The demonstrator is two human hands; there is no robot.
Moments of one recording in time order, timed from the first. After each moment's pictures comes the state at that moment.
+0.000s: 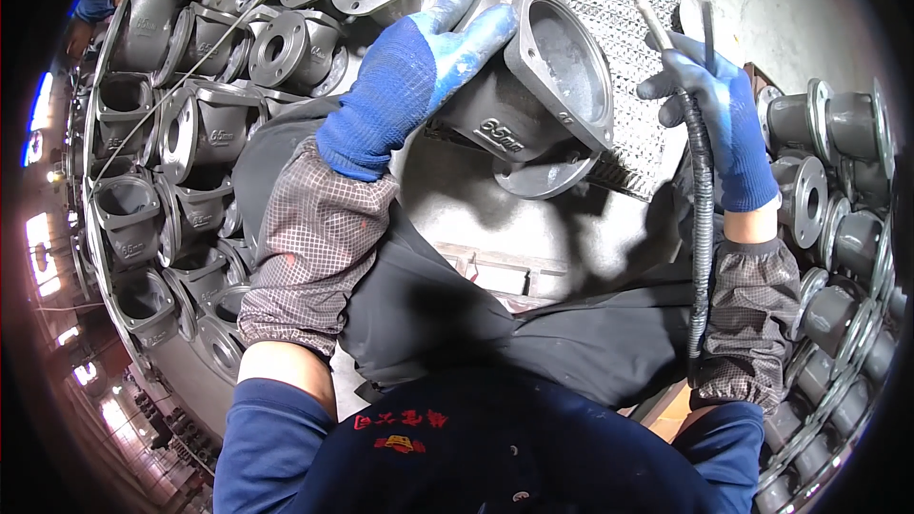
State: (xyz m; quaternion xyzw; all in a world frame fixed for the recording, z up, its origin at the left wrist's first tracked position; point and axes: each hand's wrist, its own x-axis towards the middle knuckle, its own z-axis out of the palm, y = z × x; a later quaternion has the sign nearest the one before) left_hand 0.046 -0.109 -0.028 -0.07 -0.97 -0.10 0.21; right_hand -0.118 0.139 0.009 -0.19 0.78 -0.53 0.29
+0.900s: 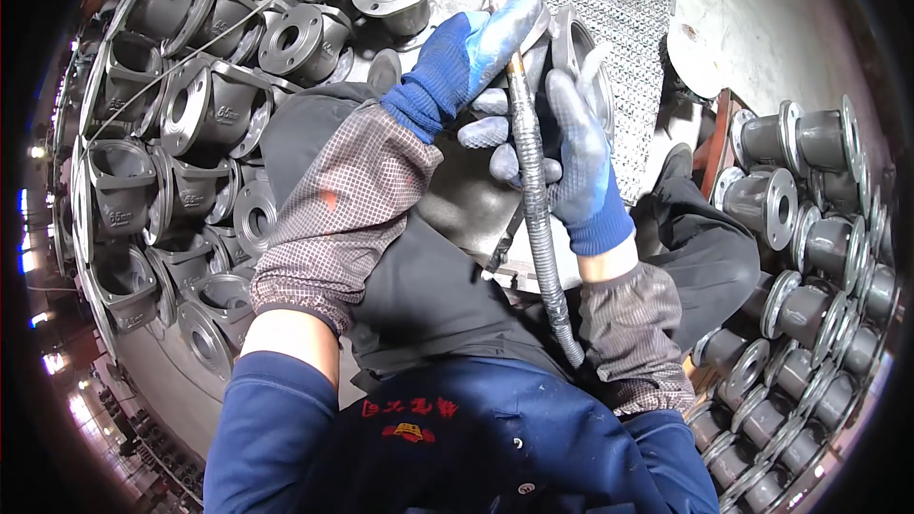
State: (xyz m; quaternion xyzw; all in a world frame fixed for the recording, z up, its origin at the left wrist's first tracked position) left_hand 0.033 -0.103 -0.043 0.16 -0.75 -0.62 0.12; right_hand 0.014 0.072 -0.007 -0.10 0.40 -0.76 0.50
